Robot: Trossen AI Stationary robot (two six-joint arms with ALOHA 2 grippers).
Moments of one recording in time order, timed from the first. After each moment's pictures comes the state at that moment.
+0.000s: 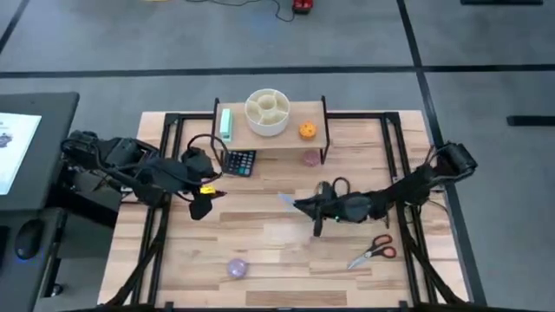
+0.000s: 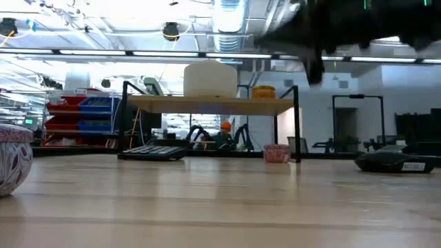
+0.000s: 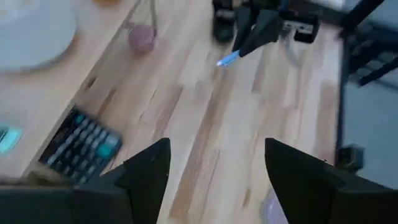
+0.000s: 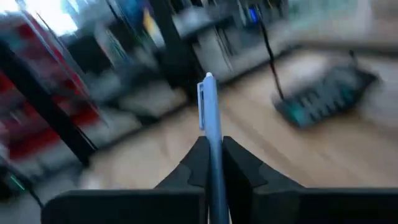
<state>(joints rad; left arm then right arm) -0.40 1.18 1.55 -0.98 -0.48 -0.53 0.36 1.52 0.57 0.99 0.58 0.43</state>
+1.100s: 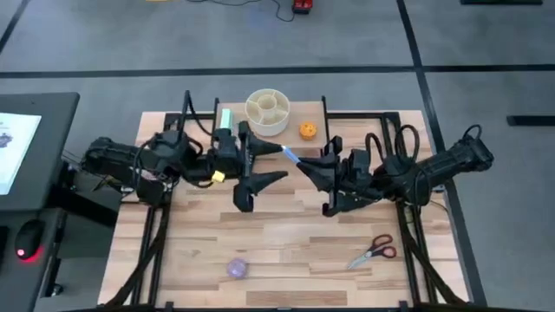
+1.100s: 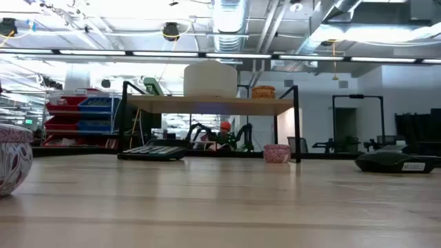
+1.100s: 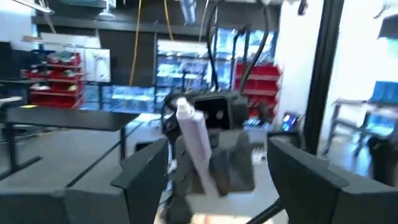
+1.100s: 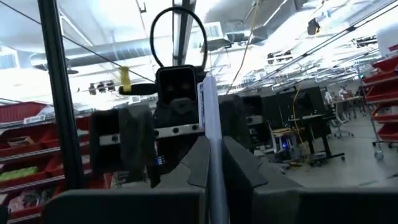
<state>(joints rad) -0.24 1.40 1.55 0.25 -0.30 0.01 0.34 1.36 1.19 0.70 0.49 -0.02</state>
